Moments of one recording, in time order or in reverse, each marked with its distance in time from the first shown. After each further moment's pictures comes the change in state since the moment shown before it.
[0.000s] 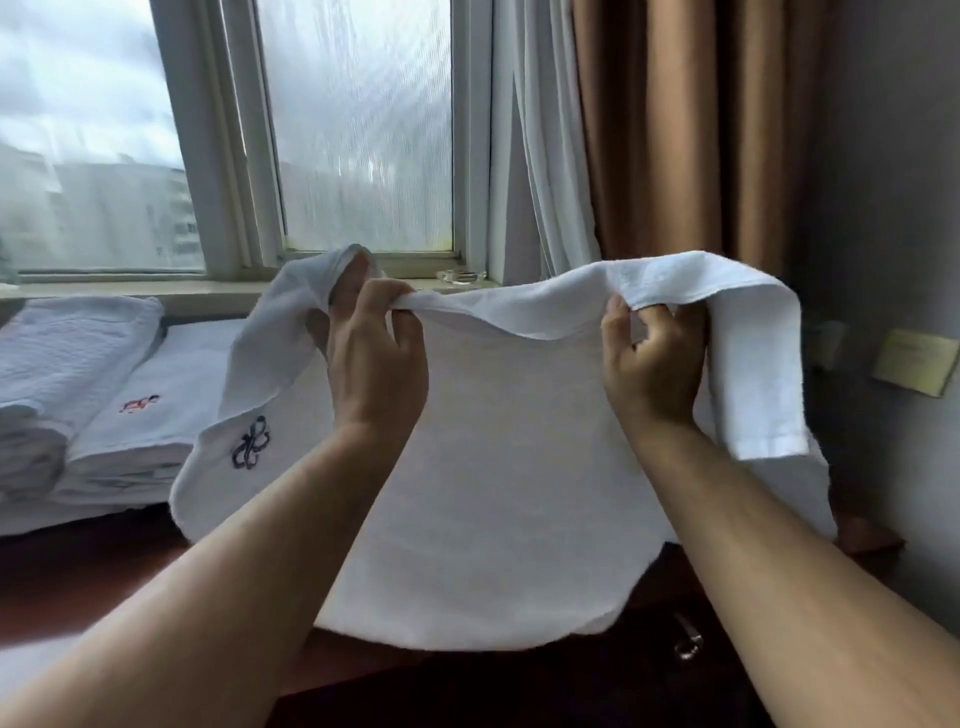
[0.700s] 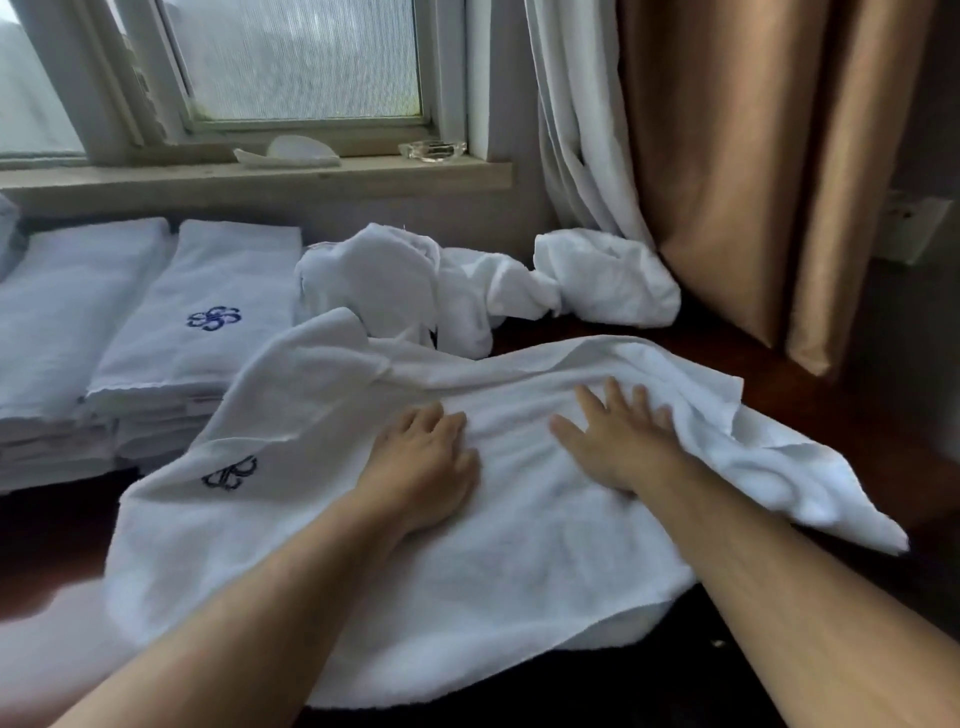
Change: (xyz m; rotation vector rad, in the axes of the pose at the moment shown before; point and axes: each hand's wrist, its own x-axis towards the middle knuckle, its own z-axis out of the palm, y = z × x) left_hand -0.095 -0.137 0.101 0.593 -1.112 -0.004; right_hand -0.122 0.119 0.045 -0.641 -1.561 0.400
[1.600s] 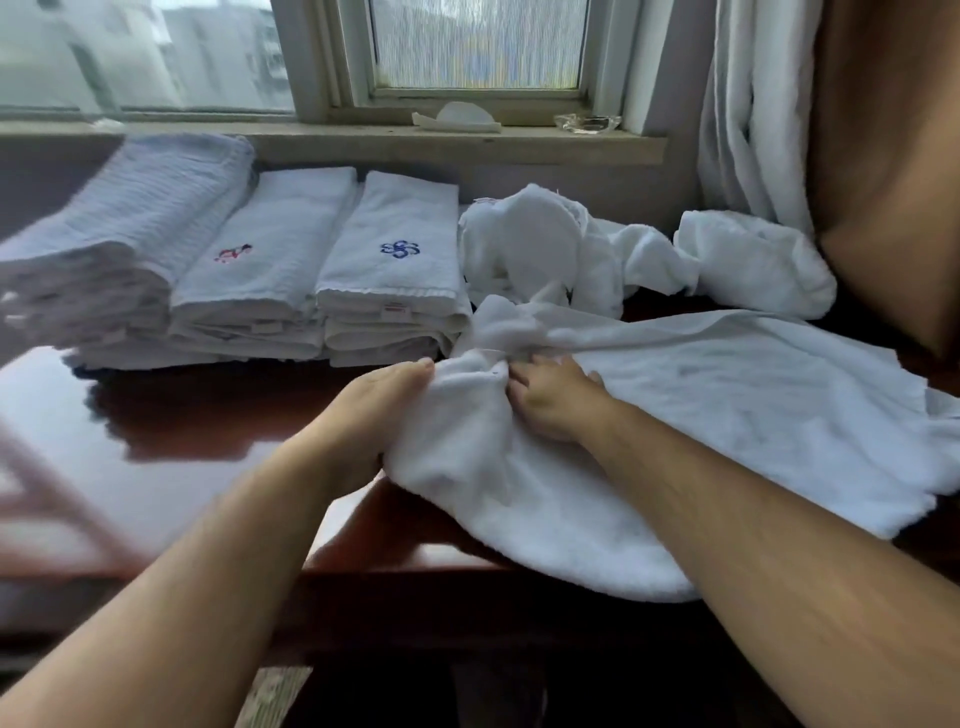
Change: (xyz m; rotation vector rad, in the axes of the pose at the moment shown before) left_hand -0.140 -0.090 -0.064 -1.395 0.153 -0.365; right_hand -0.040 -0.177 0.026 0.038 -0.014 -0.501
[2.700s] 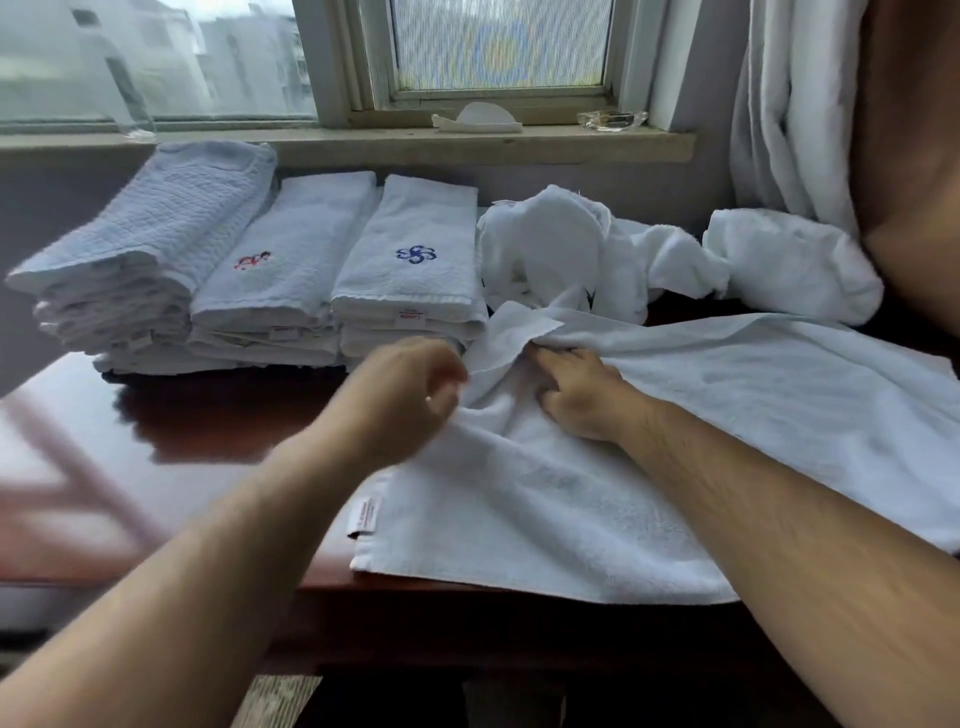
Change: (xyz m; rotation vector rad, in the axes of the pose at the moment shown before) left_hand 0.010 0.029 0.004 1.177 0.181 0.527; right_hand 0.023 0.027 -0.006 0.047 0.070 -0.197
